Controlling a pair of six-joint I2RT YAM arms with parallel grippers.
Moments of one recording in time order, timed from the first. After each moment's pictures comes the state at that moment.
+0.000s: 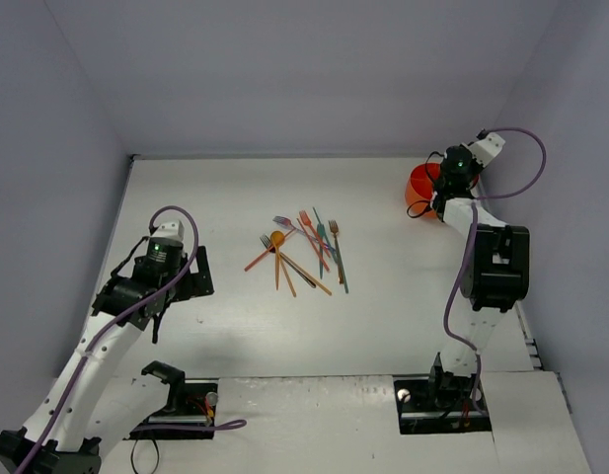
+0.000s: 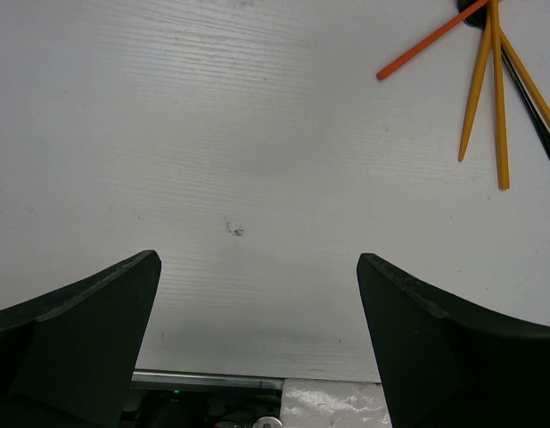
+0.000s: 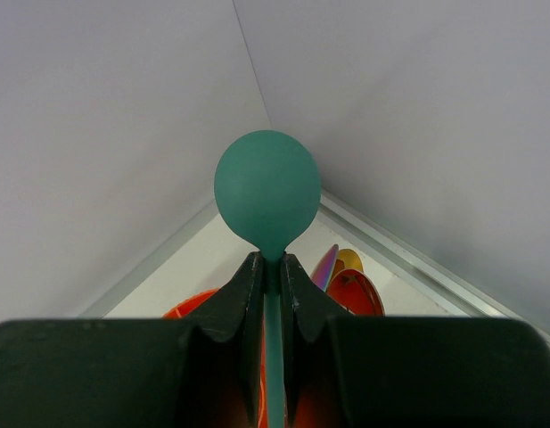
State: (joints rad) left arm -0.33 0.83 0.91 -0.97 -0.22 -0.44; right arm -0.07 1.93 1.27 0.53 0.66 0.31
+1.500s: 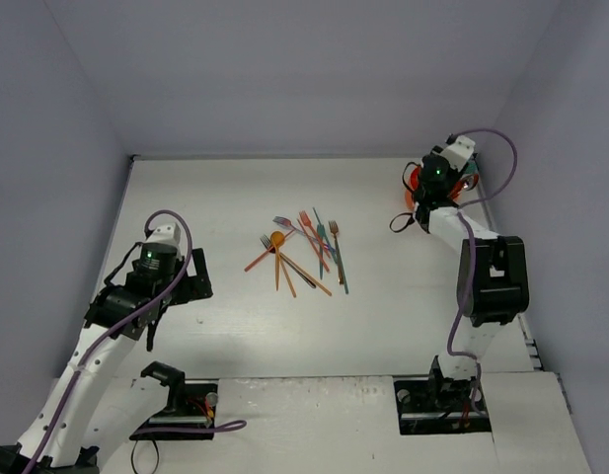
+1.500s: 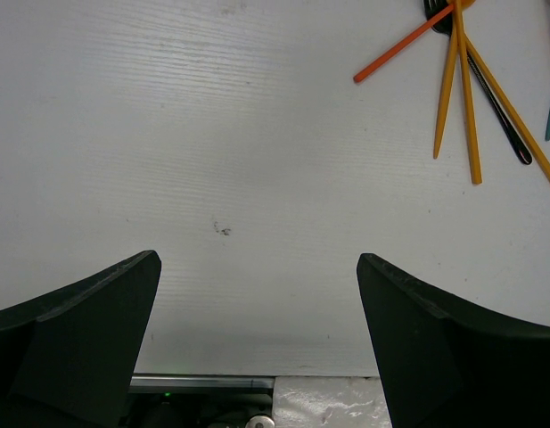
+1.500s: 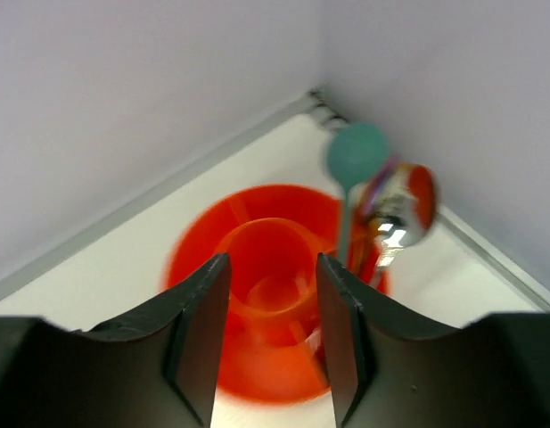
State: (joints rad) left arm -0.33 0.76 0.90 -0.97 -0.19 -0.44; right arm 0.06 1.82 1.14 0.49 0.66 0.25
